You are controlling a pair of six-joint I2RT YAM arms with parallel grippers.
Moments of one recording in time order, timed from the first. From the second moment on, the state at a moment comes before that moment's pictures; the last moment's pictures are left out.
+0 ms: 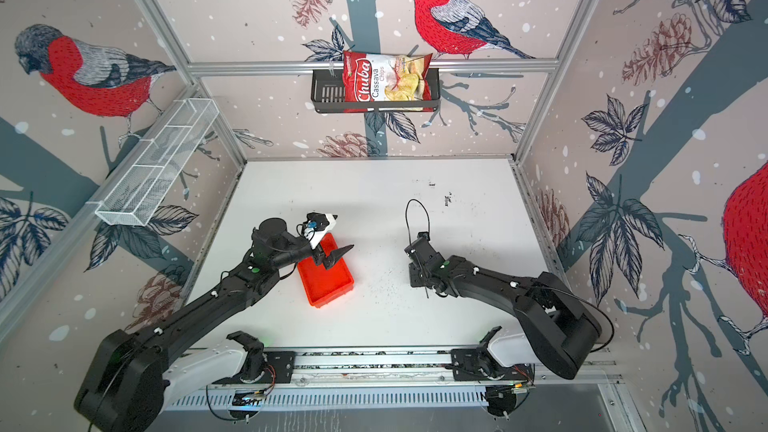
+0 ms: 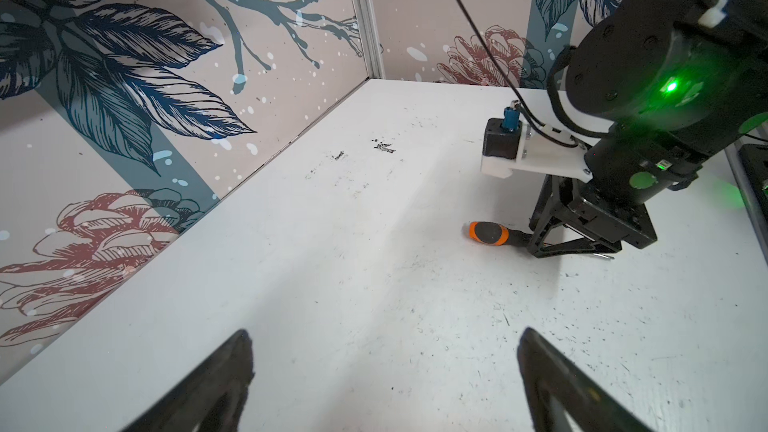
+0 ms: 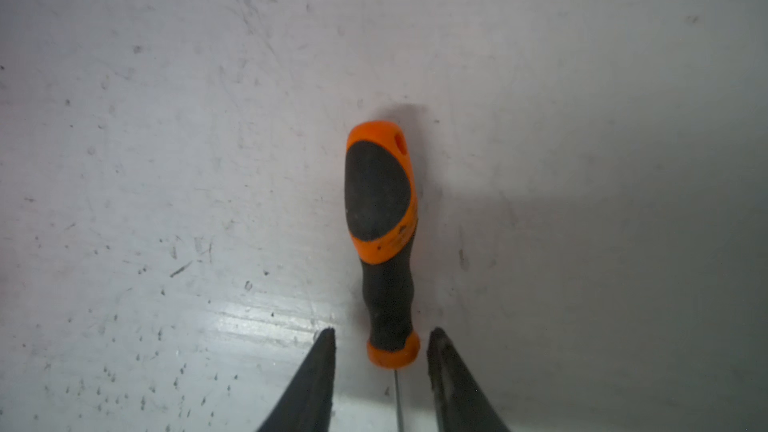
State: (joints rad) left arm -0.44 1.08 0.53 0.28 0.55 0.35; right arm 0.78 1.38 0.60 -0.33 0.18 0.53
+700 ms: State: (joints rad) left arm -0.44 1.06 0.52 0.28 0.55 0.36; right arm 0.79 1.38 0.58 -0.33 0.19 0.54
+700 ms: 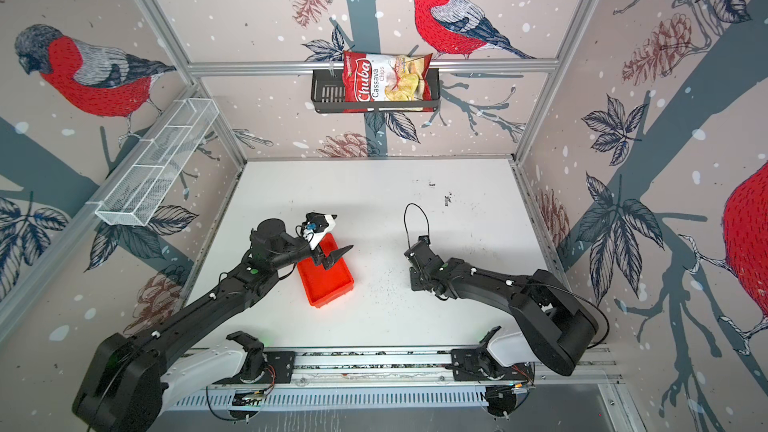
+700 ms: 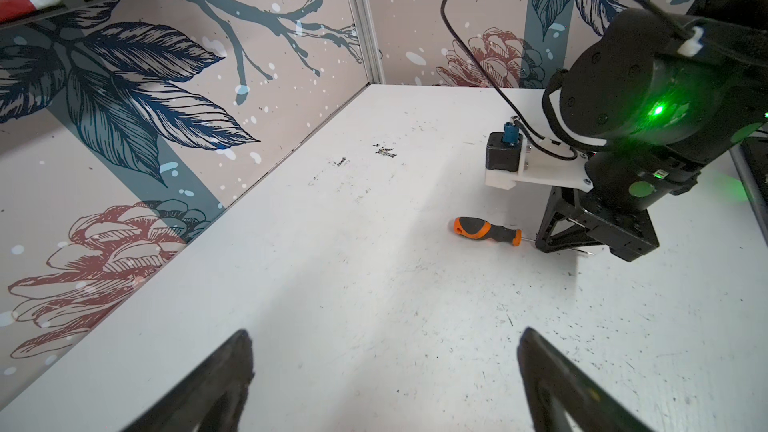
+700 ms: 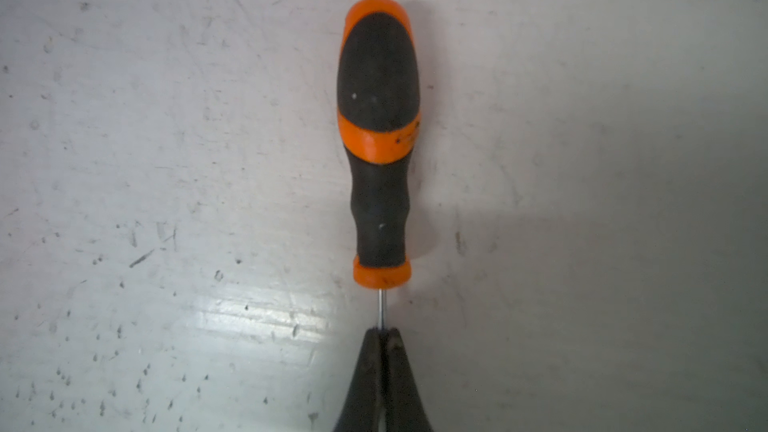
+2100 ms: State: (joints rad) left arm -0.49 1.33 0.45 0.84 0.34 -0.75; right arm 0.80 1.34 0.68 0.15 -0.04 0.39
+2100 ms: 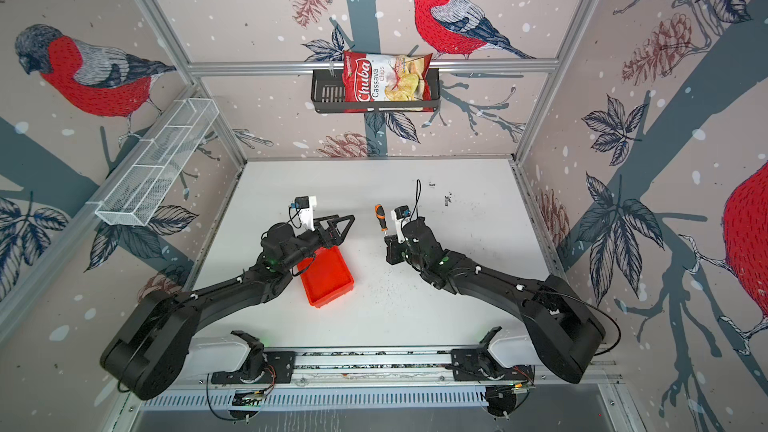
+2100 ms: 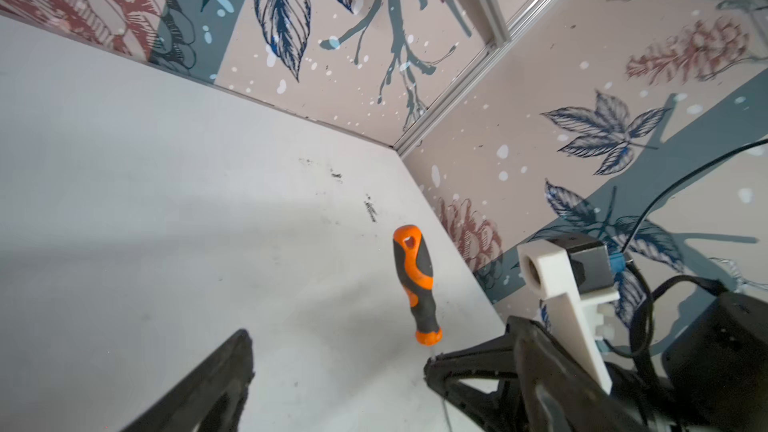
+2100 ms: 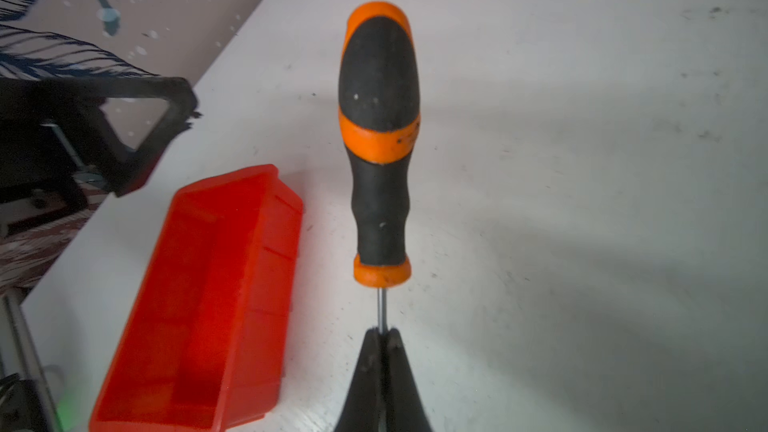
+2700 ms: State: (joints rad) left arm -0.53 1.58 0.51 1.22 0.46 -1.00; right arm 0.83 1.37 0.74 0.21 -0.16 0.27
